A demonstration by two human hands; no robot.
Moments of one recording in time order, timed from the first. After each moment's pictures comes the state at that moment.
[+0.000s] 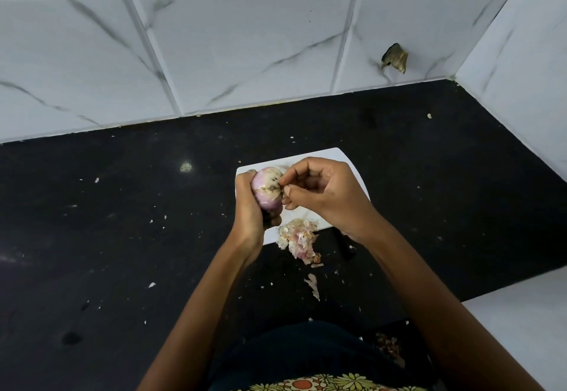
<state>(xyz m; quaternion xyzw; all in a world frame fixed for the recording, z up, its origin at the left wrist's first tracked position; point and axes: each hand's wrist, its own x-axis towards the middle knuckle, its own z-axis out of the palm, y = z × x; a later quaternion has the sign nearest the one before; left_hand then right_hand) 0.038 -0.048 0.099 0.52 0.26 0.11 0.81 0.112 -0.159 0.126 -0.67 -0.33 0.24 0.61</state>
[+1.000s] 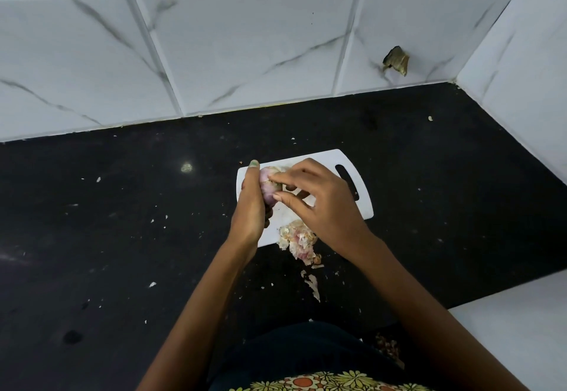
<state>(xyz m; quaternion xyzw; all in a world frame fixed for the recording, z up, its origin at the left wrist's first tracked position) 0.036 -0.045 0.100 0.64 0.31 0.10 0.69 0.104 -0.152 0.106 -0.76 -0.48 -0.07 0.43</state>
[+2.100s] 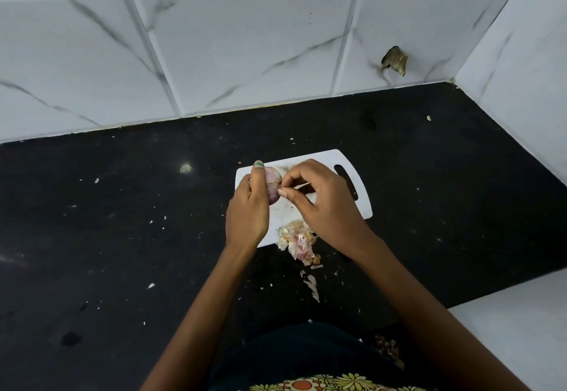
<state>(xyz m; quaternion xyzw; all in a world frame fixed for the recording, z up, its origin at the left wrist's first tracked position) 0.043 -0.041 0.083 0.74 0.32 0.17 0.56 0.107 -0.152 0.104 -0.76 -0.43 0.00 0.49</state>
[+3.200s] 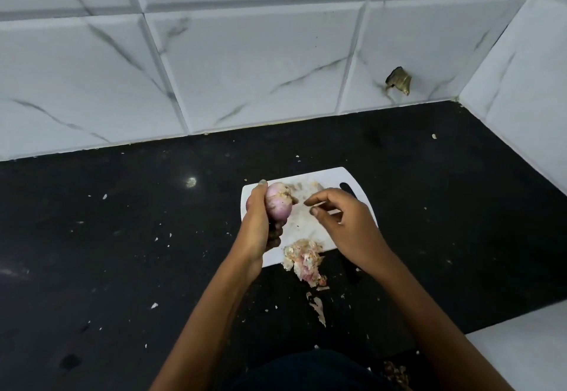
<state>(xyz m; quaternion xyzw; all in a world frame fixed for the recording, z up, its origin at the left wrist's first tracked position) 0.043 -0.037 0.097 0.56 0.33 0.04 0.75 0.122 -0.172 0.095 -0.80 -0.32 0.12 0.50</state>
